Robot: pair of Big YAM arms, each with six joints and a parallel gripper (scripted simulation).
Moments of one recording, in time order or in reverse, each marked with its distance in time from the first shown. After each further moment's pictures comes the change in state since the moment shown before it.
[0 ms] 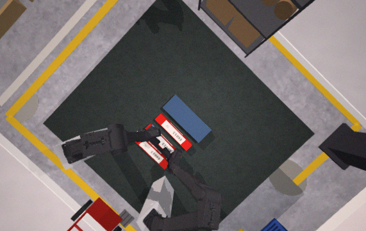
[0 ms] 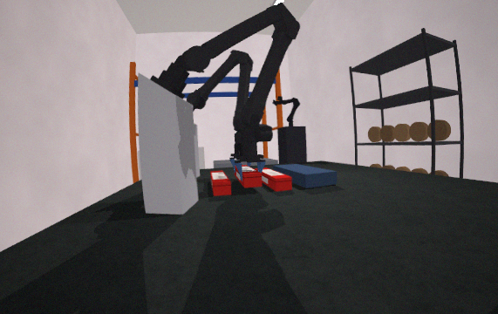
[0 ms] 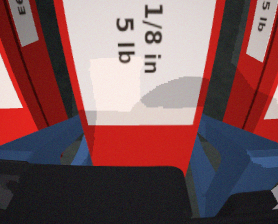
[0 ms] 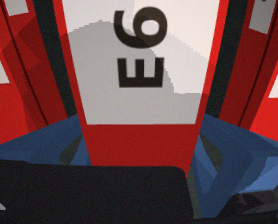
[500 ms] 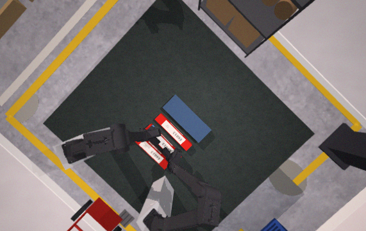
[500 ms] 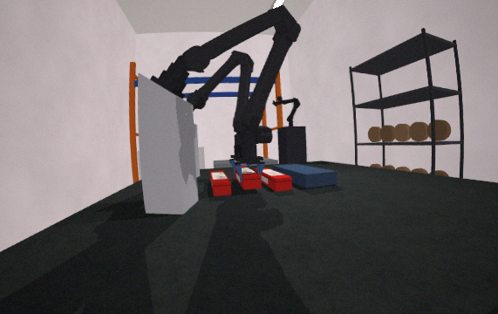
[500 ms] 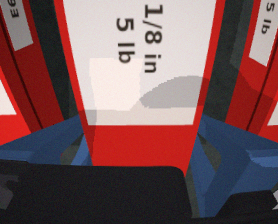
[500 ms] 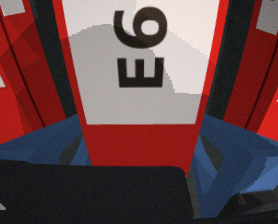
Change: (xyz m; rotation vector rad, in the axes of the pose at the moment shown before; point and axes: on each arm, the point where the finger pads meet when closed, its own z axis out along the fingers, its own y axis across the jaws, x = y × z) left arm -0.001 -0.001 0.007 0.000 -0.002 0.002; right arm 0.001 0.002 0.007 -0.001 0.001 0.003
